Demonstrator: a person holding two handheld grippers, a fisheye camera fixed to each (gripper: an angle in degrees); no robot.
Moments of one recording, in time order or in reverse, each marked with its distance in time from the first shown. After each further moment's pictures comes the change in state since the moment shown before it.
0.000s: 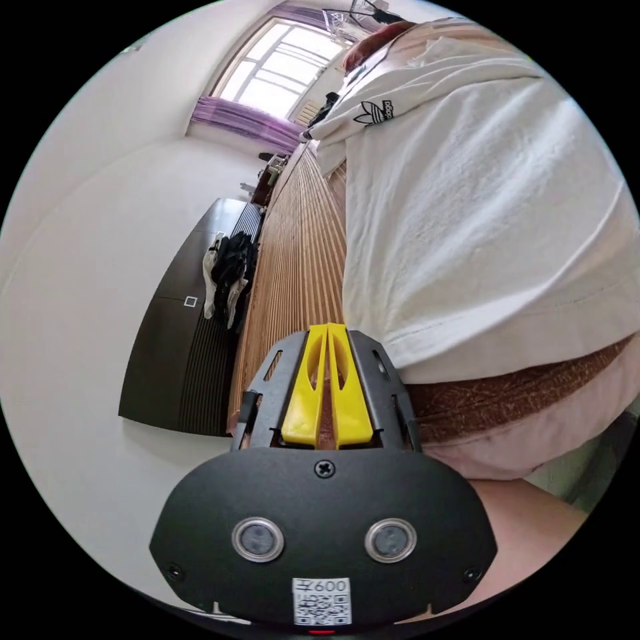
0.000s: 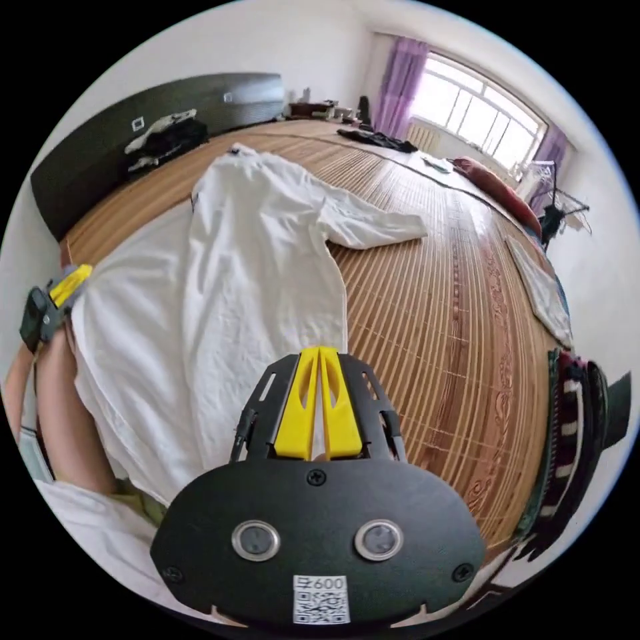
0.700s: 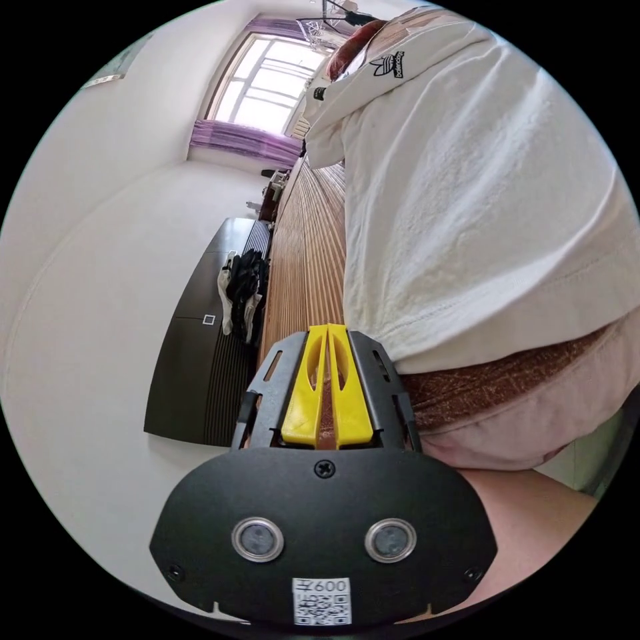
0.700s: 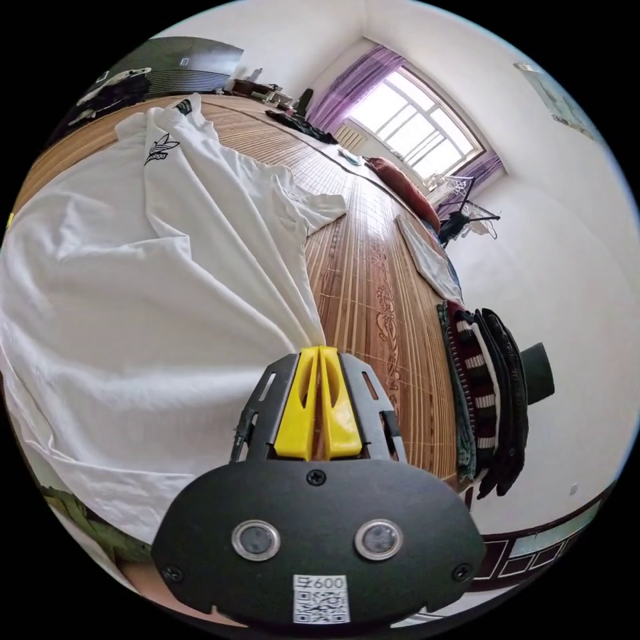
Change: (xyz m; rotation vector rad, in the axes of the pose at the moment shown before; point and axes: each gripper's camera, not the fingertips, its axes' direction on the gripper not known) left arm 0.042 0.049 0.001 0.047 -0.147 0.113; right arm 0.015 0.157 -0.026 -0.038 0.330 0.334
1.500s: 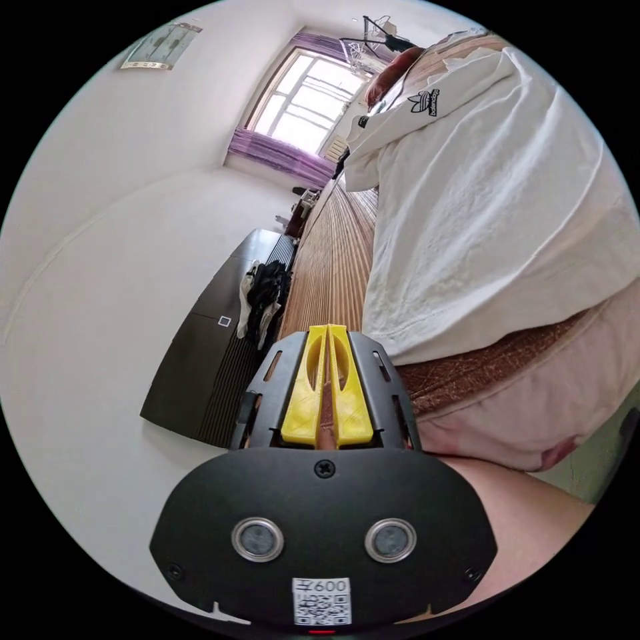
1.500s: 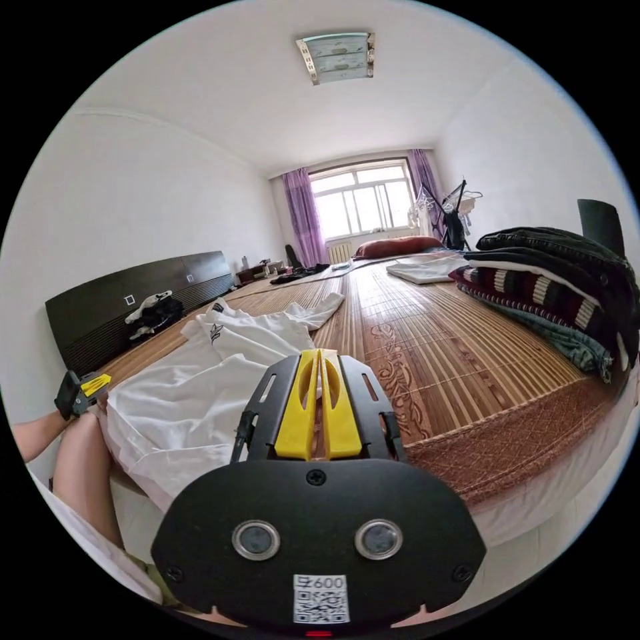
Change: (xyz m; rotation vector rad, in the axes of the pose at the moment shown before) left arm 0.024 0.060 -0.016 0.111 -0.068 -0.102; right arm 0.142 0.253 -0.005 0.551 -0.486 0.513
